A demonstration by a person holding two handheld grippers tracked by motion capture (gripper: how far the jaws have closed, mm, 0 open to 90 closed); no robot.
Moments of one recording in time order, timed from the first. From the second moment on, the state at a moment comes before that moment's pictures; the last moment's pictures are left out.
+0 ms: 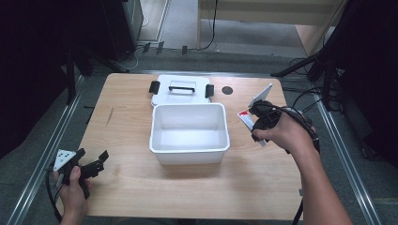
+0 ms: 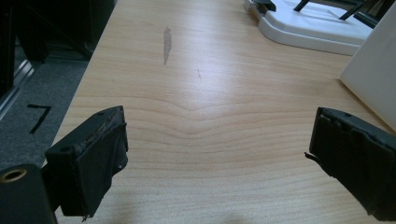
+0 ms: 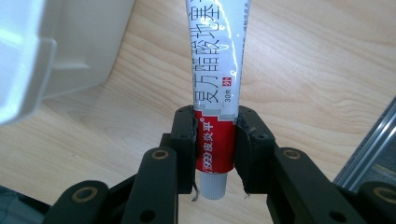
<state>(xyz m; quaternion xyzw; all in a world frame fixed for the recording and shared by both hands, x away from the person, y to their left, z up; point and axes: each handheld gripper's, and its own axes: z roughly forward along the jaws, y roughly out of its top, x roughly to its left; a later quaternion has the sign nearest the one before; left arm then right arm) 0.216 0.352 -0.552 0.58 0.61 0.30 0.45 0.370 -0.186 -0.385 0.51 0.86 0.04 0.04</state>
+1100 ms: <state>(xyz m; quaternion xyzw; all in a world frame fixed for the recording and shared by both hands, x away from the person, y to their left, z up) 0.216 0.352 -0.552 0.58 0.61 0.29 0.45 0.384 -0.111 -0.345 0.42 0.90 0.08 0.04</state>
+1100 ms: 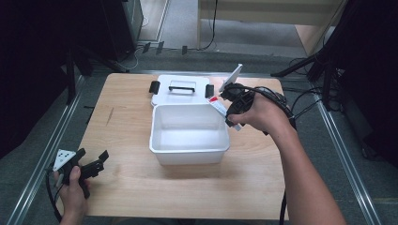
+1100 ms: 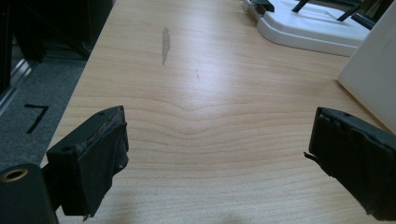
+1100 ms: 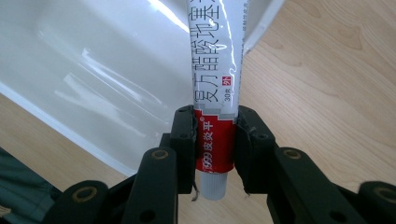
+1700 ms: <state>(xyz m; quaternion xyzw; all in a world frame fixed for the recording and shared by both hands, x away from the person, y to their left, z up) 0.216 0.353 -0.552 0.58 0.61 0.29 0.46 0.376 -0.082 -0.361 0.25 0.96 0.11 0.01</state>
